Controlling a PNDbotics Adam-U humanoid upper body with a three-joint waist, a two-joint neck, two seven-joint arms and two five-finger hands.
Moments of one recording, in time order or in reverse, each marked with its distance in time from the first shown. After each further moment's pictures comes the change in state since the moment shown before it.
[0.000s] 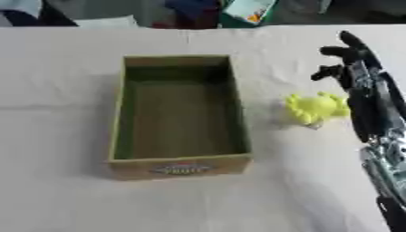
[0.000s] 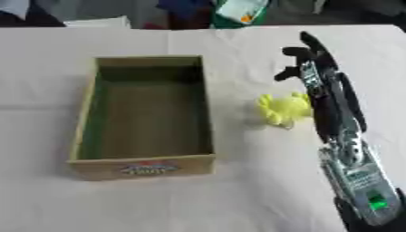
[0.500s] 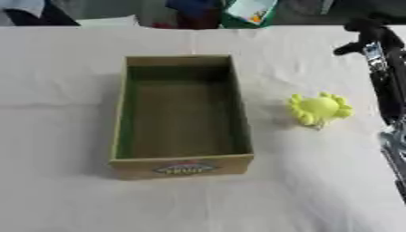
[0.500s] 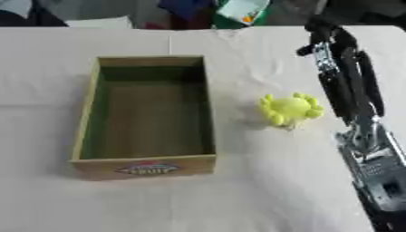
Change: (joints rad) left arm 0.001 0.000 0.000 0.000 -0.001 0.000 0.000; right arm -0.055 -0.135 -0.028 0.000 0.391 0.082 -0.029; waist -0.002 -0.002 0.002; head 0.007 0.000
